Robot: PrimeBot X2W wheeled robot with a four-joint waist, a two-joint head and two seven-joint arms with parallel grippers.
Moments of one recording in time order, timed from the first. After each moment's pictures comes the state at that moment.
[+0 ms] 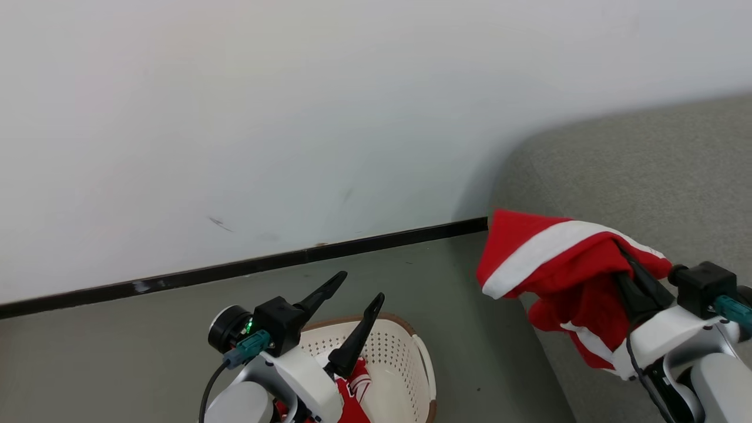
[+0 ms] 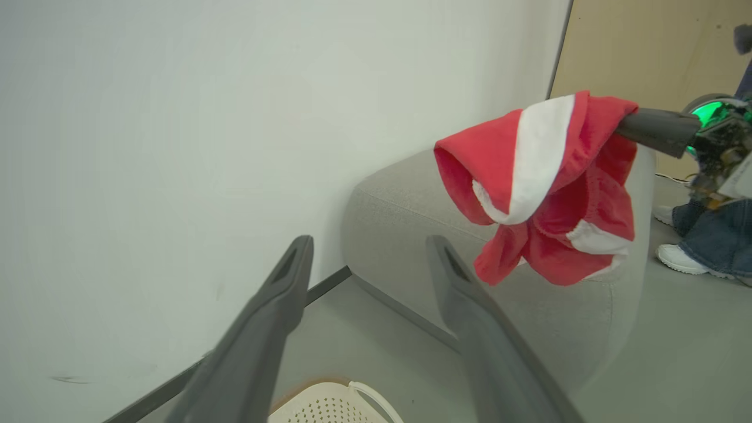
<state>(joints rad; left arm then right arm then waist) -0.36 0.10 -0.61 0.33 -0.45 -0.12 -0.20 -0.21 -0.27 0.17 0.27 0.18 0.13 -0.26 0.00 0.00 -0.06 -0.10</state>
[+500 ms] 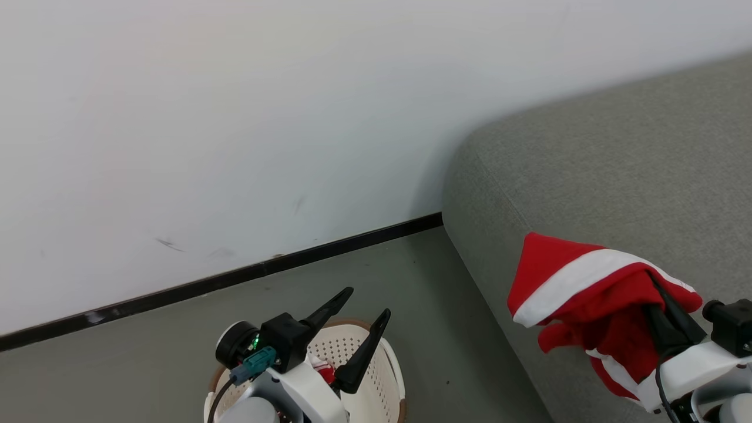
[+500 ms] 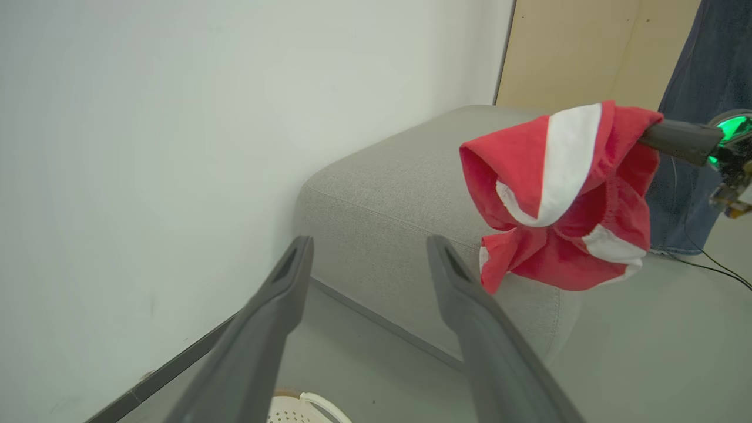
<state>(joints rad) -0.33 0.09 -0.63 0.34 -0.45 -0.12 -0.22 -0.06 -0.27 0.05 0.18 0.17 0.13 -0.25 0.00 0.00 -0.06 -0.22</state>
